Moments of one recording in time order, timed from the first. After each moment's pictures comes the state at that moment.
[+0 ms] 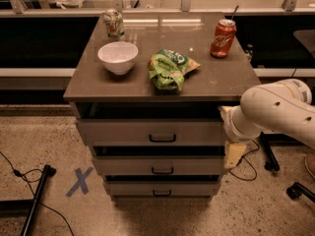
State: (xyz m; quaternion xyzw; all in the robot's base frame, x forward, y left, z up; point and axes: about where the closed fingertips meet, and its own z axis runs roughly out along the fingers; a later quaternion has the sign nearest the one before) arm 0.537 -0.219 0.686 -0.69 0.70 -0.09 0.17
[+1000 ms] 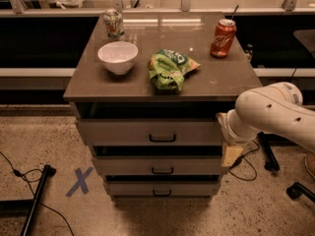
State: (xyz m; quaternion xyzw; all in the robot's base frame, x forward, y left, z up) arm 0.540 -0.217 0.665 -0.69 0.70 -0.09 0.16
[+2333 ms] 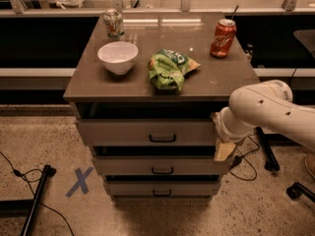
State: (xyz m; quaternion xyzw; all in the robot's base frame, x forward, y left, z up) arm 0.554 -0.204 0.657 -0.69 0.70 -0.07 0.16
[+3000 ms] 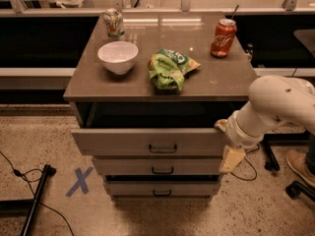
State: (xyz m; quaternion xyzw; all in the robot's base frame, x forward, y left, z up) arm 0.498 -0.205 0.671 -0.68 0.71 0.05 0.14
